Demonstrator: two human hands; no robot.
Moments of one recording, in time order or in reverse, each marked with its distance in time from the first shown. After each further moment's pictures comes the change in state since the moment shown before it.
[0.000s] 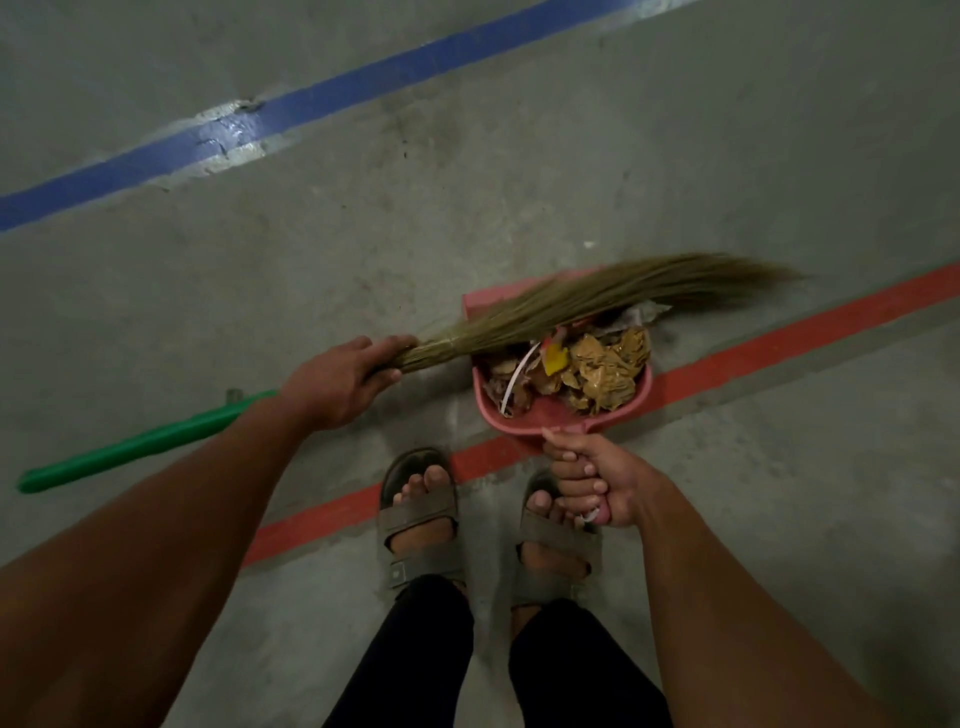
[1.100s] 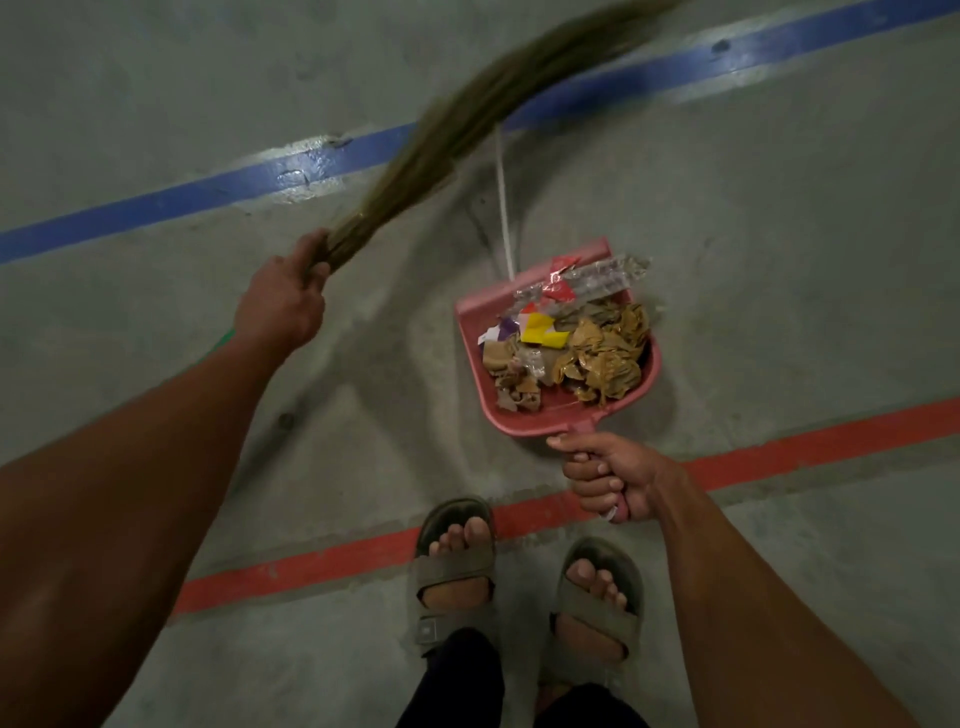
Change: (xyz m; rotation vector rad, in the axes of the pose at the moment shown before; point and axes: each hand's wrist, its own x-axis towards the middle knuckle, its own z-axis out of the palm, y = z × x) left_hand 0.036 -0.109 -0.109 -0.114 0.544 -0.486; right_hand 0.048 -0.085 0.060 -0.270 0.010 0.102
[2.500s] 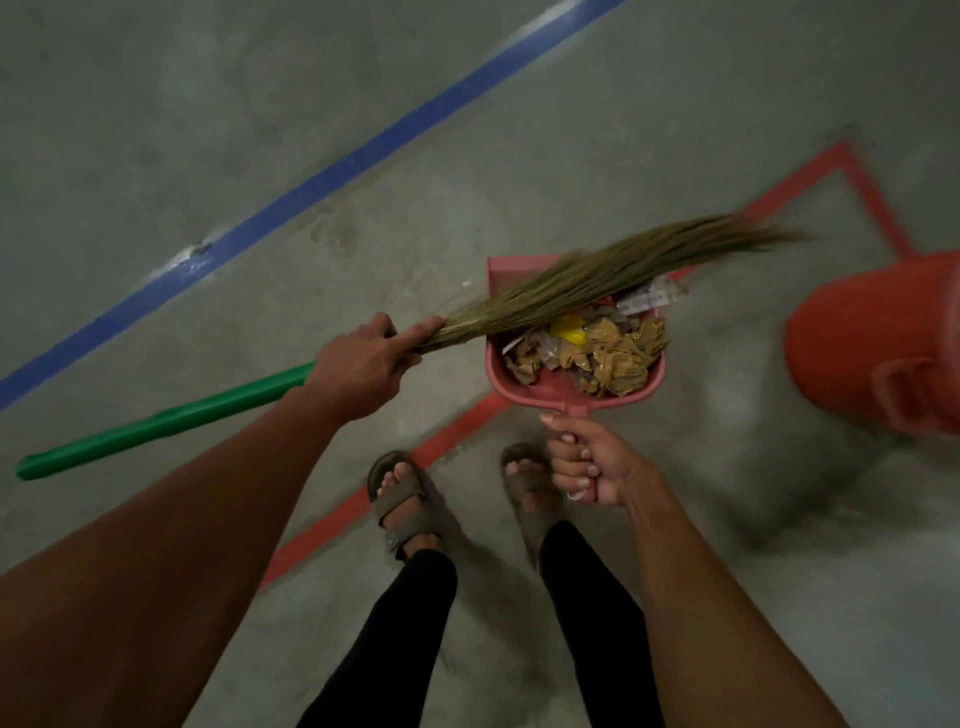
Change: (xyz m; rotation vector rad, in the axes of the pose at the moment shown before) left_hand -0.191 0.295 -0.101 0.317 -0.412 0.820; right_hand -0.282 0.123 0.084 0.445 0.107 -0.483
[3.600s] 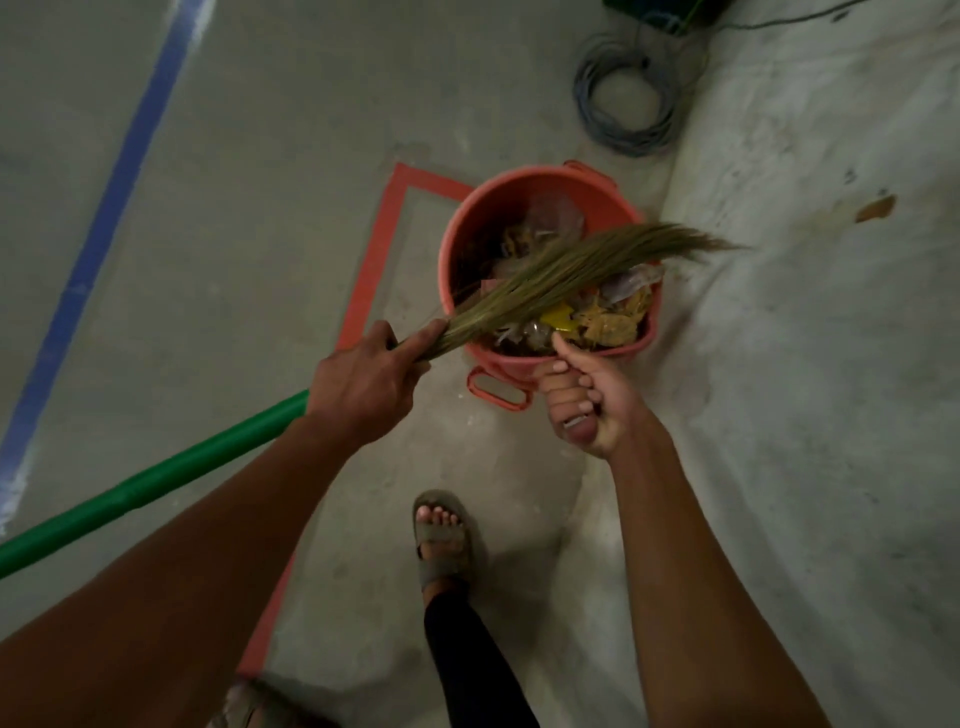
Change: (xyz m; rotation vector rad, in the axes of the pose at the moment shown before) left_hand 0.262 0.598 -0.034 0.291 -0.033 0.508; right_hand -0.398 -0.206 -0.325 0.831 -0.275 -0.397
